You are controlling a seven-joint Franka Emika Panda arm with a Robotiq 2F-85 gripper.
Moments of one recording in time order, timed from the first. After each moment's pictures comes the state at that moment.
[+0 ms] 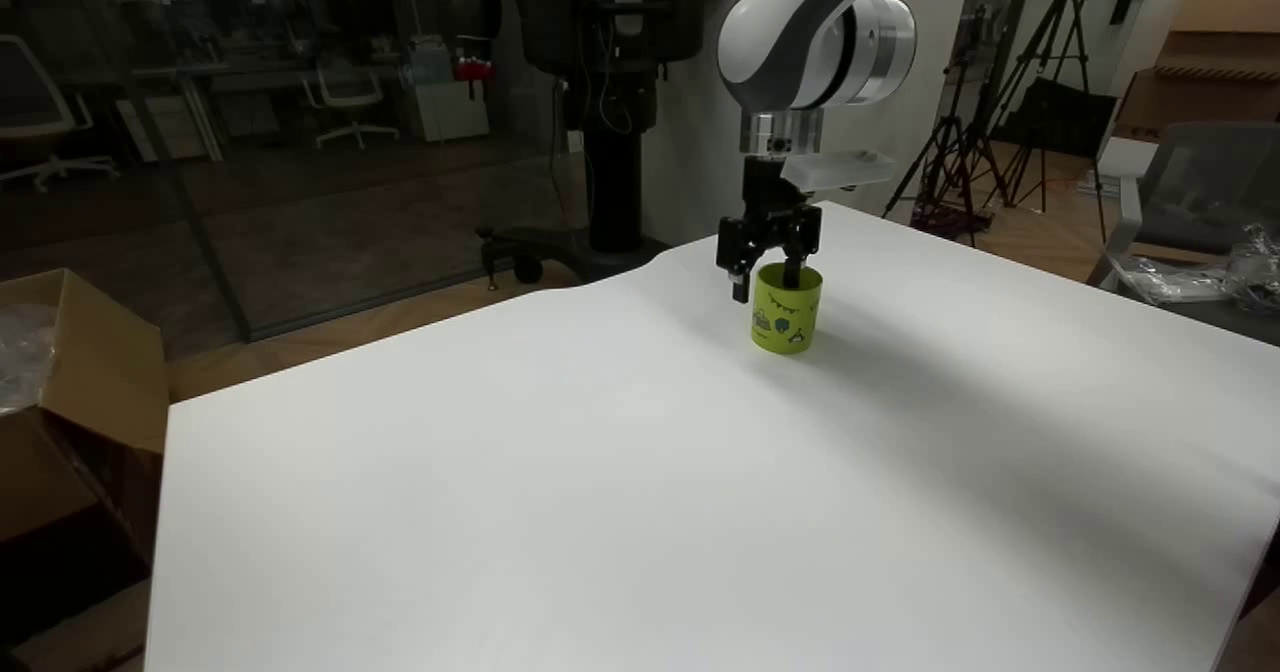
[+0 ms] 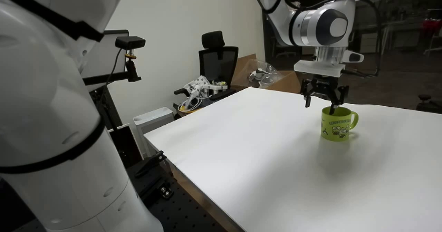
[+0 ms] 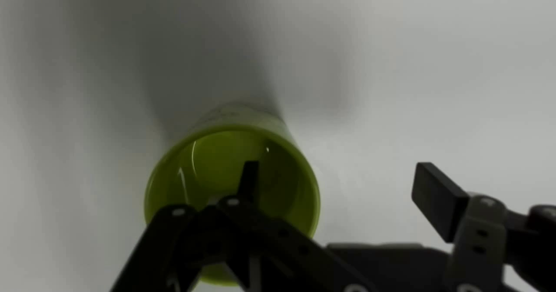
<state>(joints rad) -0.11 0.75 -0.02 -1.58 0.12 2.24 -0.12</state>
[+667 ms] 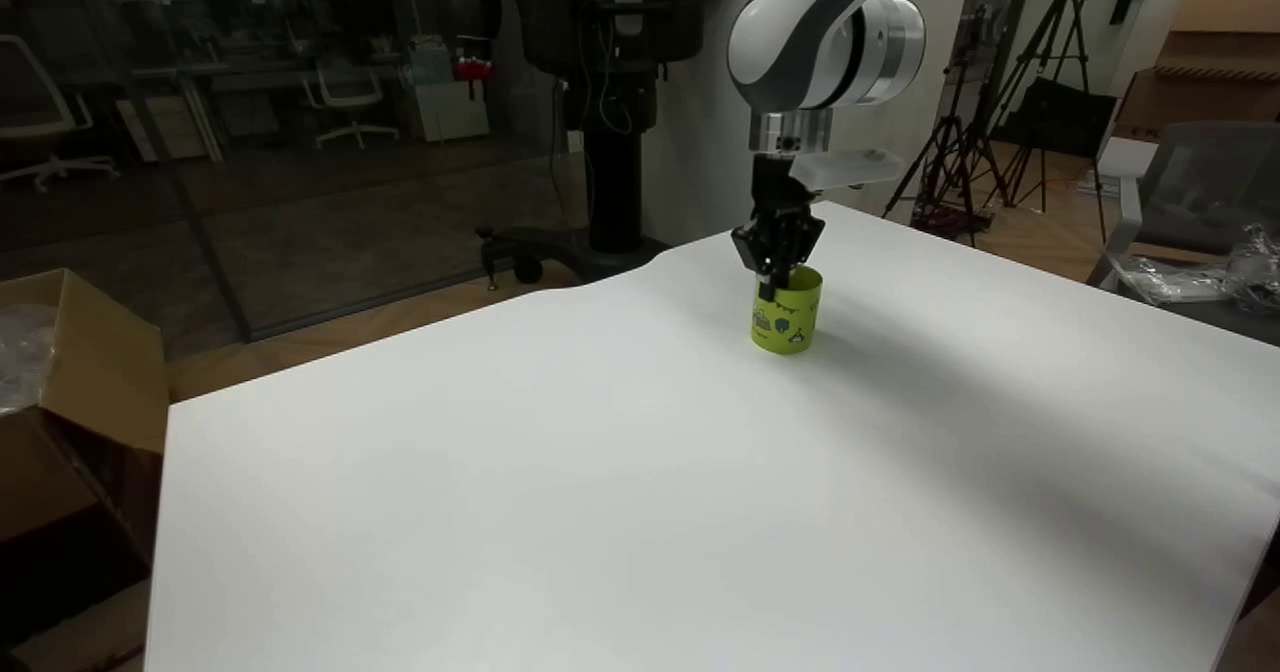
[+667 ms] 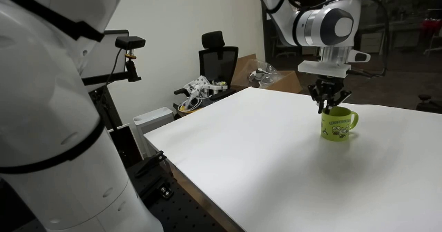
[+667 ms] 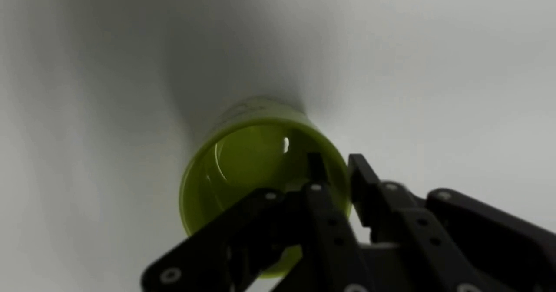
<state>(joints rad) -0.13 0.75 -0.03 -1.58 0.12 2.26 -0.12</state>
